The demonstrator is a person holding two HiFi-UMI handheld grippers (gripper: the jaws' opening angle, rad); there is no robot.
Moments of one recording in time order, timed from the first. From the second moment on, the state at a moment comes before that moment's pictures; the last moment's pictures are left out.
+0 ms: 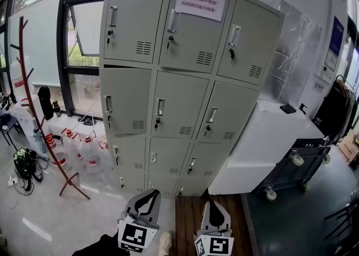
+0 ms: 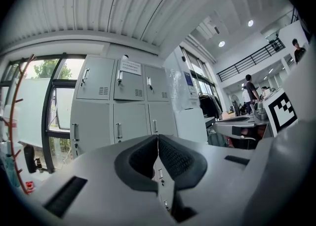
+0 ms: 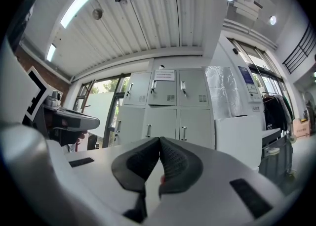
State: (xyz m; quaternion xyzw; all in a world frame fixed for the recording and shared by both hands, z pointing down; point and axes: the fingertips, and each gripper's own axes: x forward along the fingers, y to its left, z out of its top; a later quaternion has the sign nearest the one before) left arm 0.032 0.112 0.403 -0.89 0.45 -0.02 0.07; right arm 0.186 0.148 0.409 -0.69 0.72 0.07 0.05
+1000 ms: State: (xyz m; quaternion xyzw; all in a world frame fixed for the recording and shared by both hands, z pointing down) left arm 0.129 -0.153 0.420 -0.88 0.46 -0.06 0.05; right arm 0.282 -0.126 0.438 -0.66 0.75 0.04 -0.01
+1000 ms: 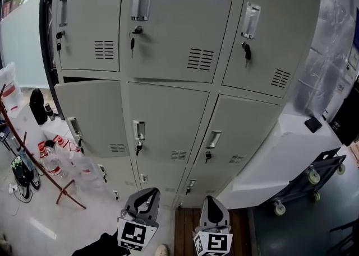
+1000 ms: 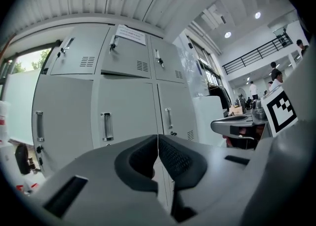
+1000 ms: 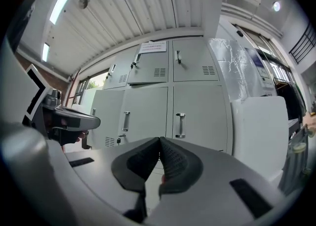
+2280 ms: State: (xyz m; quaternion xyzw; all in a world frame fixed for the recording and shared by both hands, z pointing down) left arm 0.150 -0.296 0.438 -0.85 0.51 -0.07 0.03; right arm 0.317 -0.359 0.428 -0.64 0.77 0.05 -0.05
